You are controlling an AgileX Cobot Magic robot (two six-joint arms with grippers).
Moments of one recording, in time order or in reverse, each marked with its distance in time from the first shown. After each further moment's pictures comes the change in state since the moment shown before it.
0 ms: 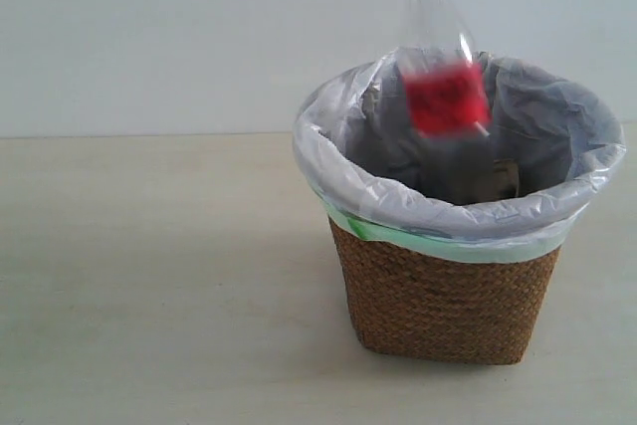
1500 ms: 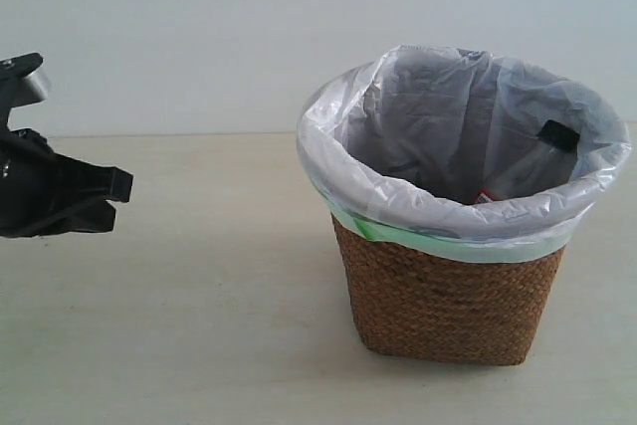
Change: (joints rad) left arm 0.231 -0.220 0.639 1.142 0.044 -0.967; right arm 0.000 0.000 0.000 0.000 0.000 0.000
